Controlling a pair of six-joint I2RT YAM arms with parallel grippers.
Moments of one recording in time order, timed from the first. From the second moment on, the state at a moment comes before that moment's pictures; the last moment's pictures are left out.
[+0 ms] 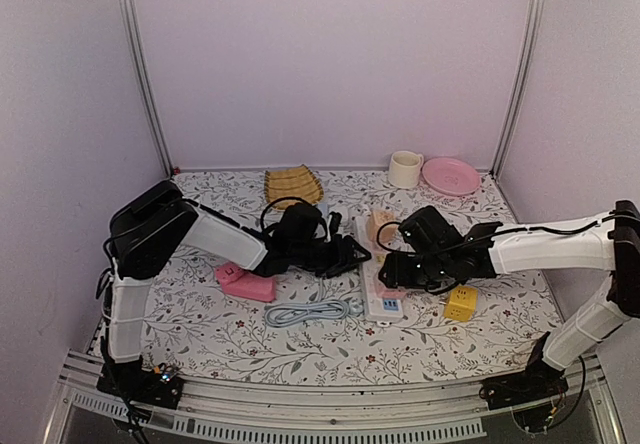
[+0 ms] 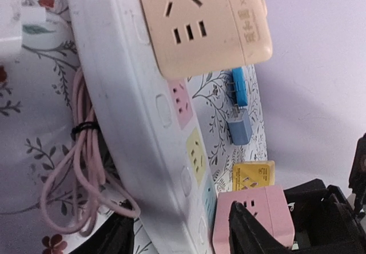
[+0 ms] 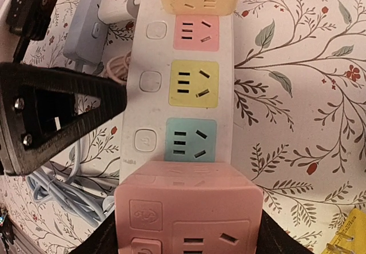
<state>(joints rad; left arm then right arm) -0.86 2.15 1.19 0.46 0.36 -0.99 0.89 1.50 0.88 -0.33 0.16 0.79</state>
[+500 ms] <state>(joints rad) -0.84 2.25 1.31 0.40 0.37 -1.01 0.89 1.45 0.80 -0.24 0.12 0.75</state>
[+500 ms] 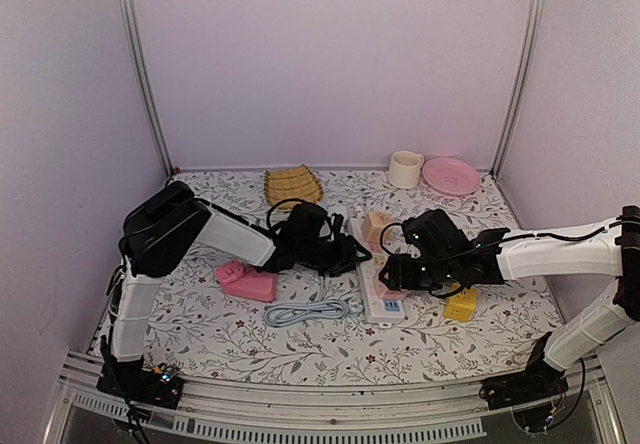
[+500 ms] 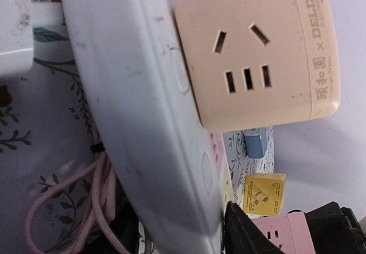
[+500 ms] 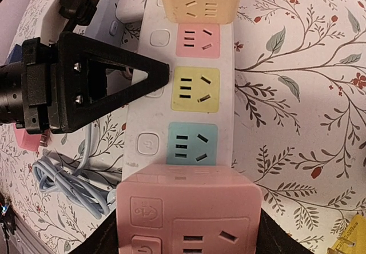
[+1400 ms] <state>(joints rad) -0.85 2.17 1.28 0.31 0.31 -1.00 0.86 1.45 0.81 -0.25 0.05 0.72</state>
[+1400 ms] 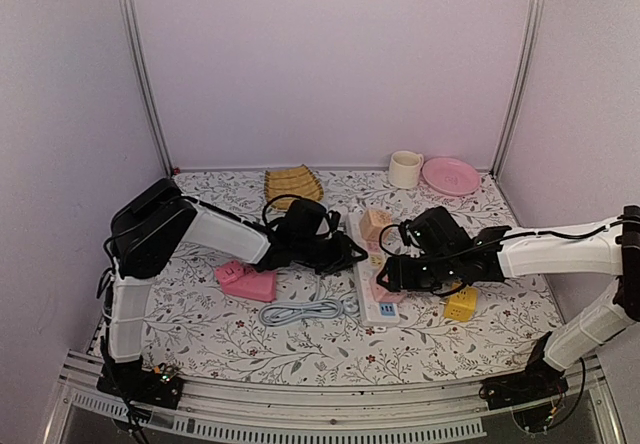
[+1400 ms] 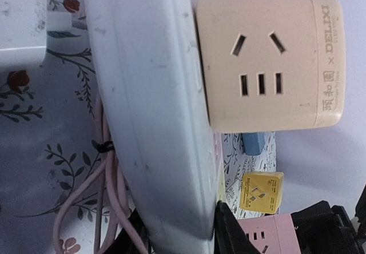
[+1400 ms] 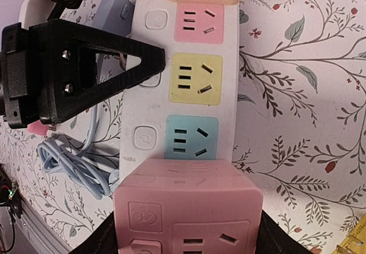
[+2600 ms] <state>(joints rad) -0.85 2.15 1.27 0.32 0.34 -0.96 0.79 1.35 0.82 -0.35 -0.08 0.63</state>
